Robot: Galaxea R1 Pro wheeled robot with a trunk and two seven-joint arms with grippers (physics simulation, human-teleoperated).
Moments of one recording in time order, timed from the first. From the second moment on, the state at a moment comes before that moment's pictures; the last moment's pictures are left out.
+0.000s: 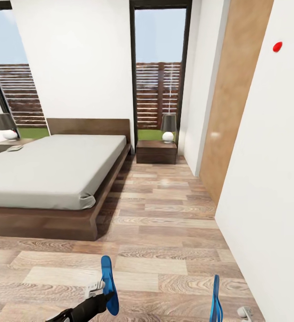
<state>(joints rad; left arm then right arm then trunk) -0.48 0.06 0.09 -0.14 0.26 -0.05 -0.73 -0.41 -0.31 -0.47 -0.18 0.32 0.10 1.19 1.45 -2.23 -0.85</state>
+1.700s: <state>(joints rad) -0.48 0.07 0.09 -0.14 0.26 -0.04 -0.73 -0.41 -0.31 -0.47 -0.18 0.32 0.10 1.19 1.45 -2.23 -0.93</state>
